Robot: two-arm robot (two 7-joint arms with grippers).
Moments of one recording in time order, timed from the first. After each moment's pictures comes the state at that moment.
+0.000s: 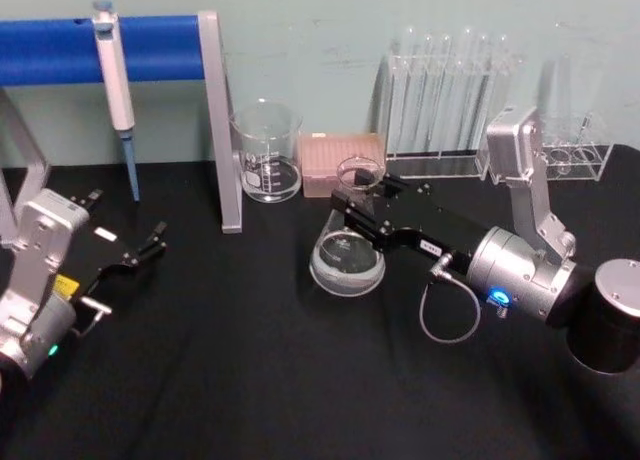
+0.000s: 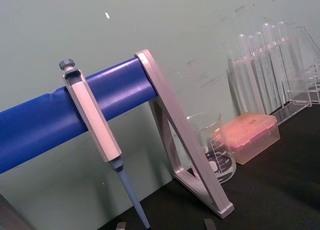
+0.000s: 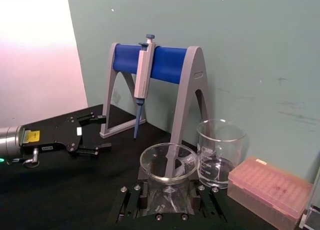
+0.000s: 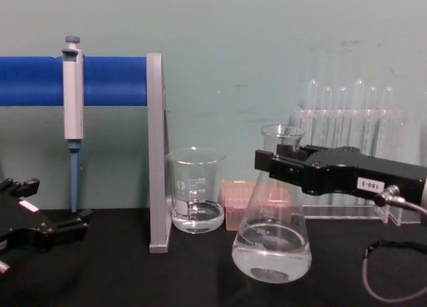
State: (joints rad) left arm -0.20 0.60 0.45 -1.41 -0.25 -0.12 0.03; right arm 0.33 0.40 -0.44 -1.45 0.48 0.03 0.51
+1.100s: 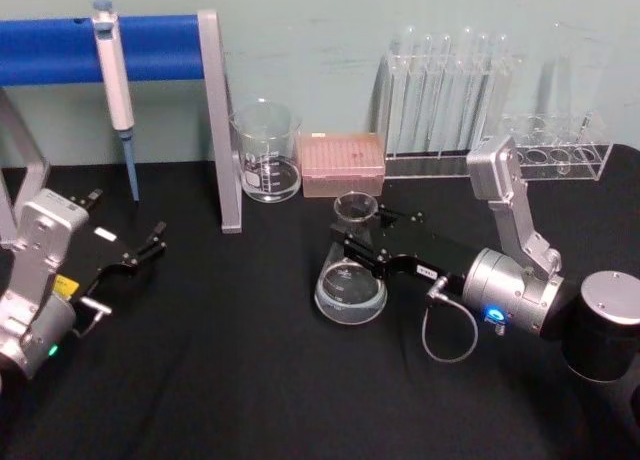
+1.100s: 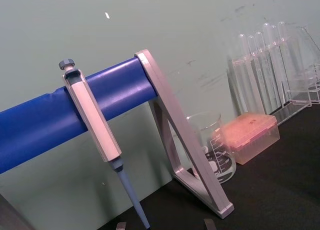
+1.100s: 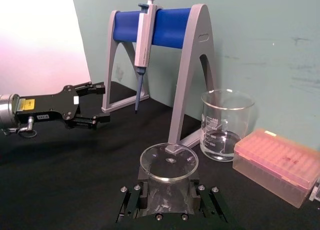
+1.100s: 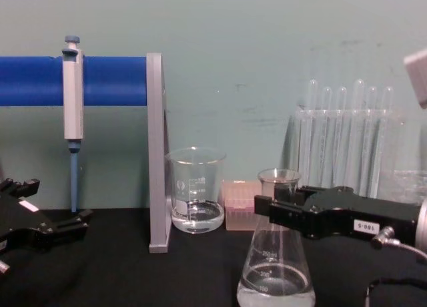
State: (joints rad) left arm -0.20 0.60 0.45 -1.41 -0.25 -0.12 0.03; right arm 0.37 0.39 -0.49 -1.32 0.48 0.01 0.56
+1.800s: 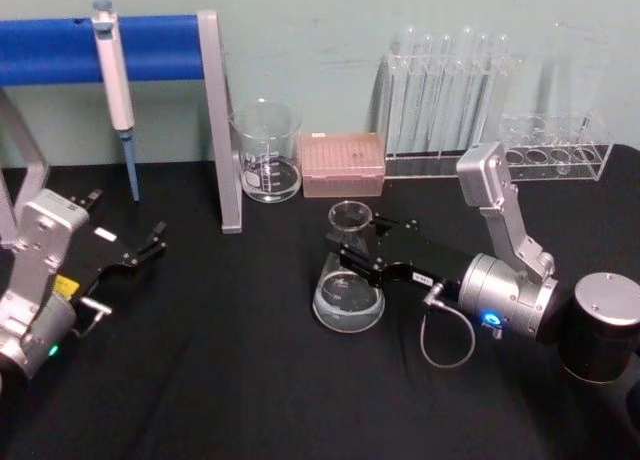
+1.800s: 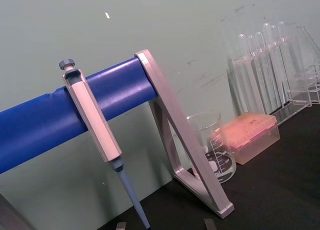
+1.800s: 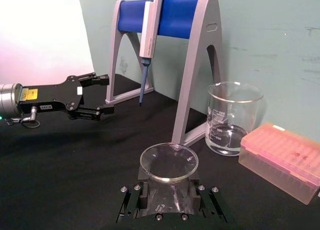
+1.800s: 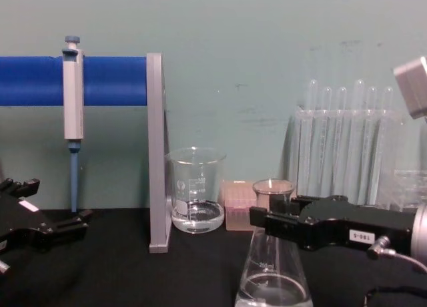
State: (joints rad) left arm -0.20 0.60 0.45 -1.41 -0.25 -0.12 0.03; right arm 0.39 0.39 -0.51 -1.29 0.46 0.01 0.58
